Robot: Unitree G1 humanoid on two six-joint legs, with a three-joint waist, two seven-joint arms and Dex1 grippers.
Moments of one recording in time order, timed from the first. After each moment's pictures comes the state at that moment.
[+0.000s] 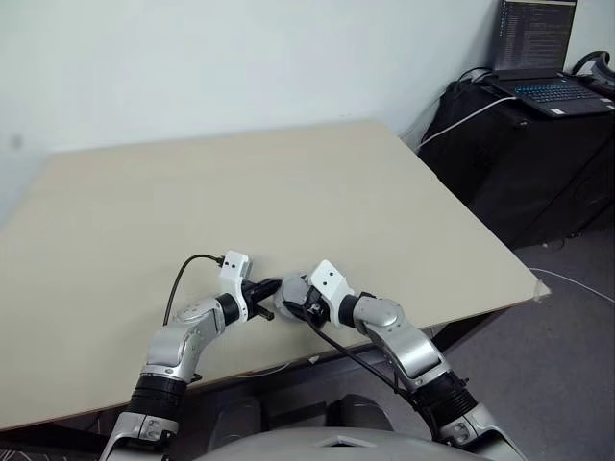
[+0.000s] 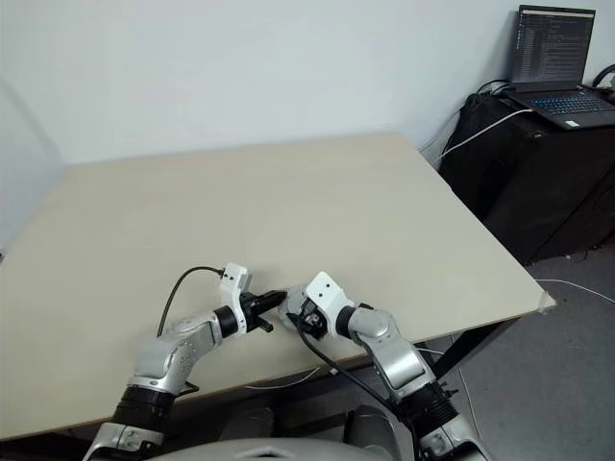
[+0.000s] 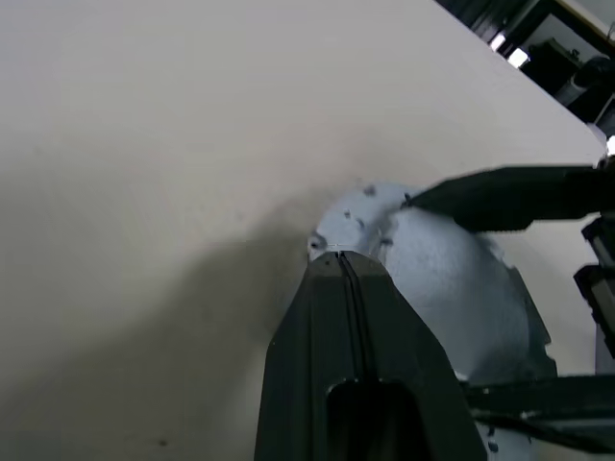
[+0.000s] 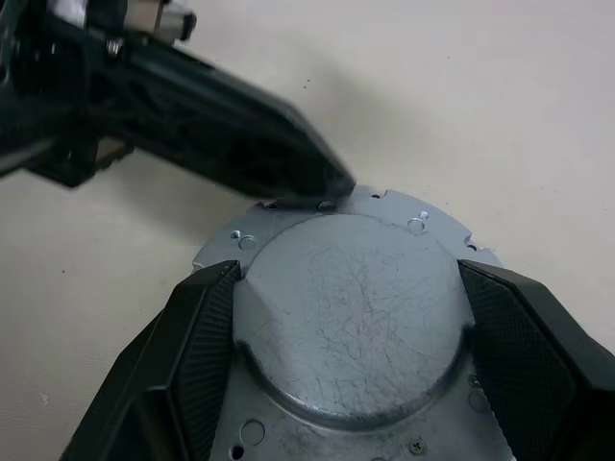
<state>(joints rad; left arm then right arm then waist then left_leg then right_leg) -0.10 0.23 -0.09 0.10 -0.38 0.55 -0.61 -0.14 -0.23 0.40 0.03 0.00 0.38 0.57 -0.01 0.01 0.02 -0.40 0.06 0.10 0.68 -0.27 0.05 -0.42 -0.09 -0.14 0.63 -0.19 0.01</state>
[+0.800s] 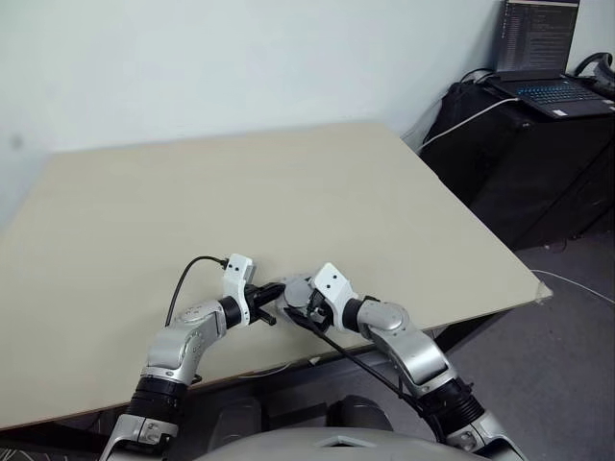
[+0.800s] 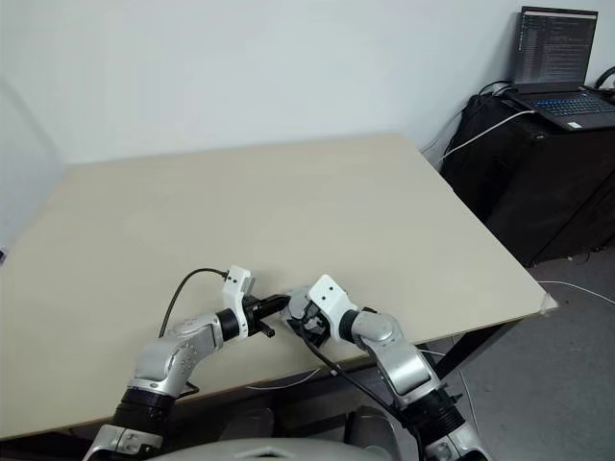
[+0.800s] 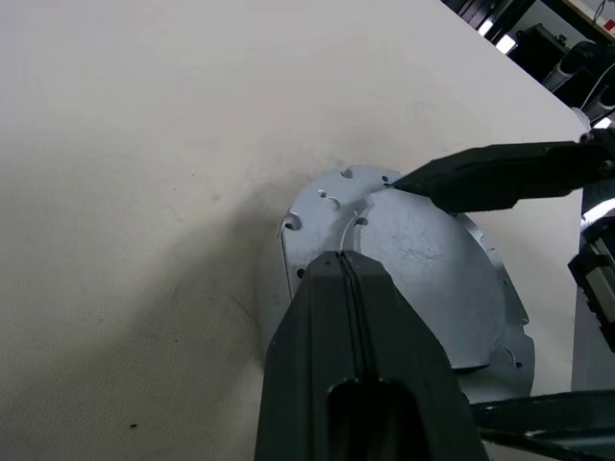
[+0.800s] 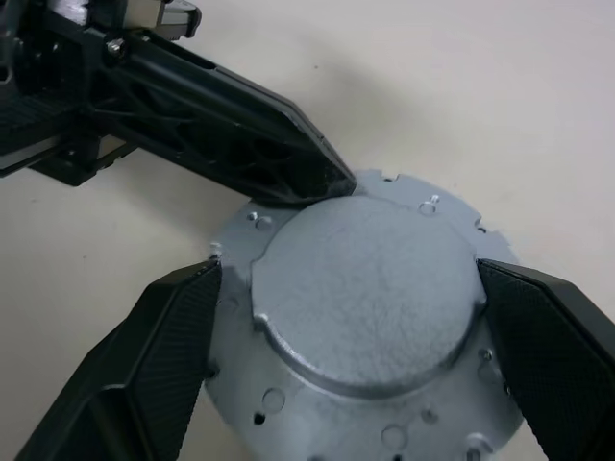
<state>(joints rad) -0.09 0.23 -0.12 0.07 -0.37 0.58 -0.62 -0.10 -0.26 0.40 -0.06 0.01 0.45 0.59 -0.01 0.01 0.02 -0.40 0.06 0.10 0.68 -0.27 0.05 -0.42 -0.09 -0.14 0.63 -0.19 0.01</state>
